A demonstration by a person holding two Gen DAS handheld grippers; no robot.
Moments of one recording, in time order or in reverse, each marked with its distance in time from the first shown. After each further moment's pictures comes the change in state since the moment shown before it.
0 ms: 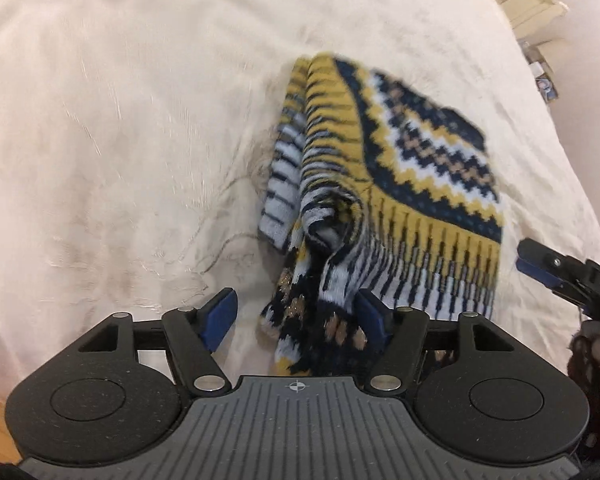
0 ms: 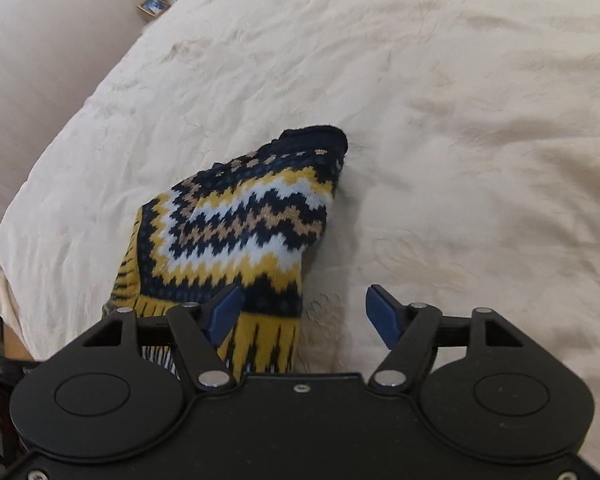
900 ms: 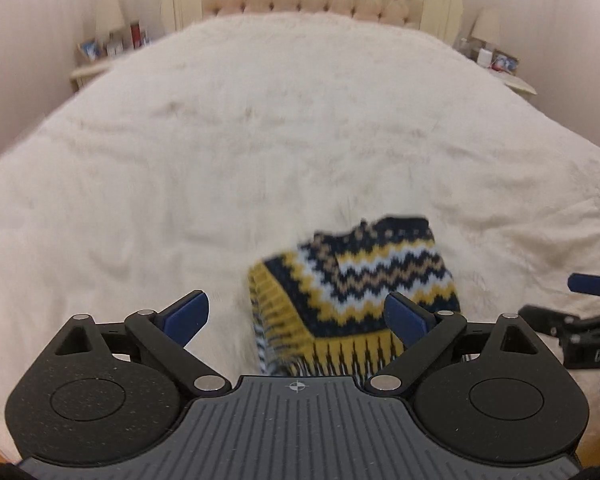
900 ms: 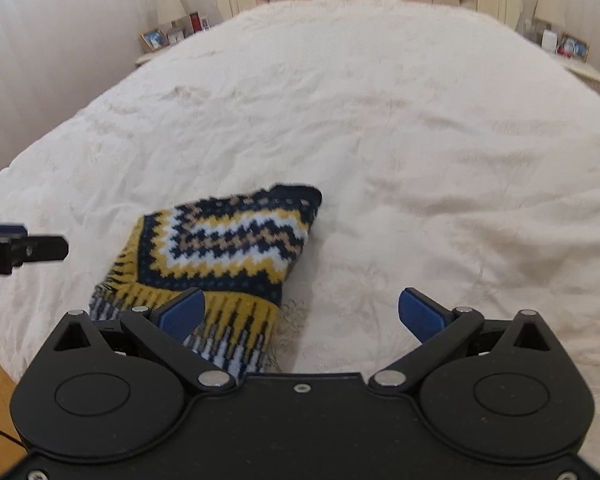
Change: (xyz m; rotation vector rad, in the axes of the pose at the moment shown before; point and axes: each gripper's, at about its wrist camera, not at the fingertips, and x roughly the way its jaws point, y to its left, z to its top) left arm -0.082 -0.126 0.024 0.489 -0.382 0.263; right arm -0.072 0.047 -0.040 -0.171 -0.233 -0.202
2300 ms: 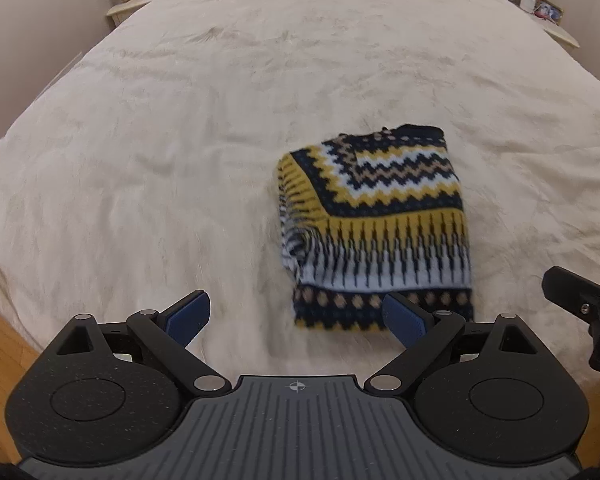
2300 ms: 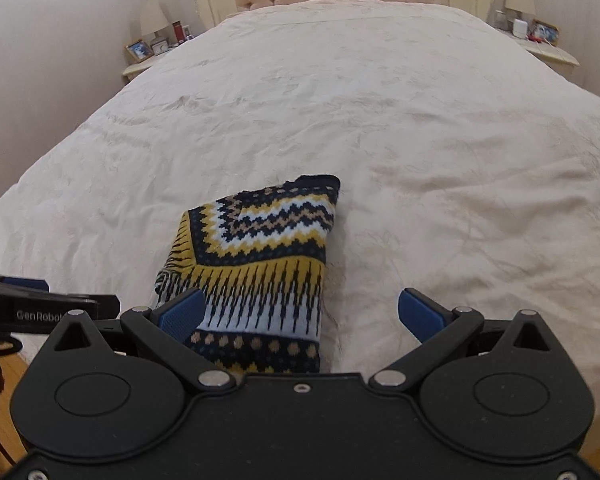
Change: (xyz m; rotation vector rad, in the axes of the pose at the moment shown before) left arm -0.045 -0.022 -0.043 -0.028 0.244 0.081; right arm -0.082 0.050 -0.018 0.116 0.039 -0.044
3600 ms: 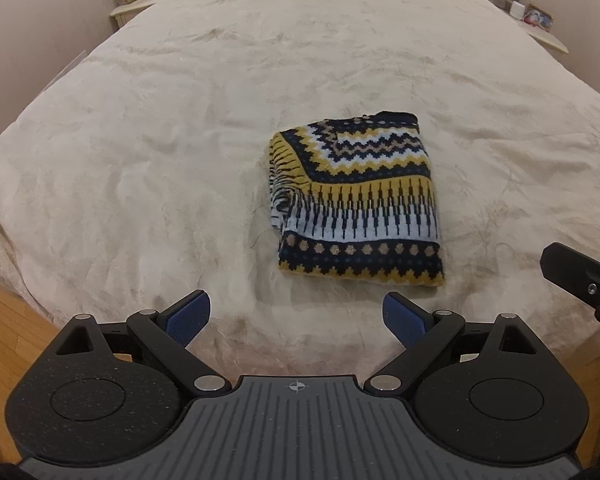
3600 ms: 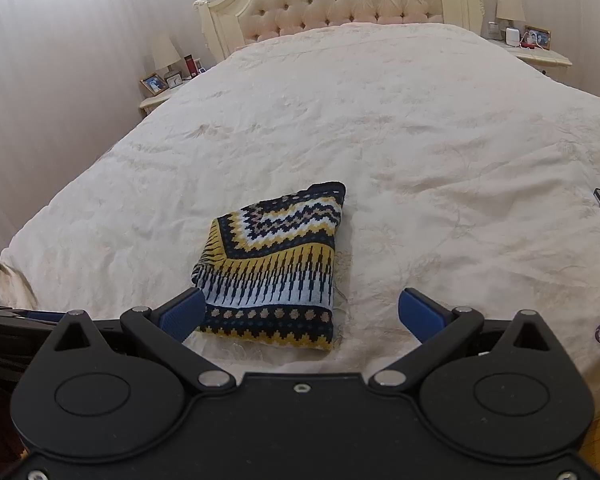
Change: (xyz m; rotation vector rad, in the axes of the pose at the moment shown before) left arm -0.046 -0.013 -0.049 -0.015 -0.024 -0.015; right arm -0.061 -0.001 -0.037 0.041 -0.096 0.051
